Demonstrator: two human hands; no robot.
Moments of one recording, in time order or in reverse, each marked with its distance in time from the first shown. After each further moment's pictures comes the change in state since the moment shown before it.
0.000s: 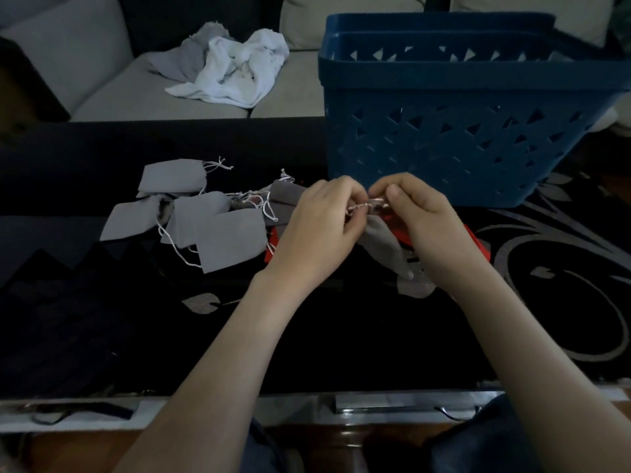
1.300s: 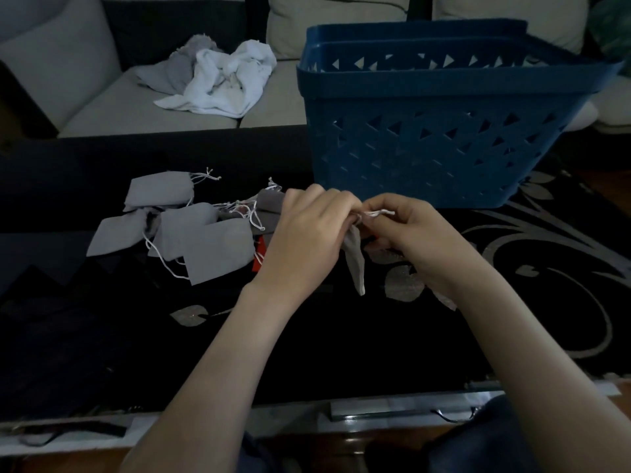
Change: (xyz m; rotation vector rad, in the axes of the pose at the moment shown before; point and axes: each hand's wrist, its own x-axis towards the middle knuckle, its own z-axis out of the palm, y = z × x) left_hand 0.001 -0.001 0.006 0.220 0.120 0.317; right_hand -0.001 0.000 -0.011 -0.046 -0.088 0.155
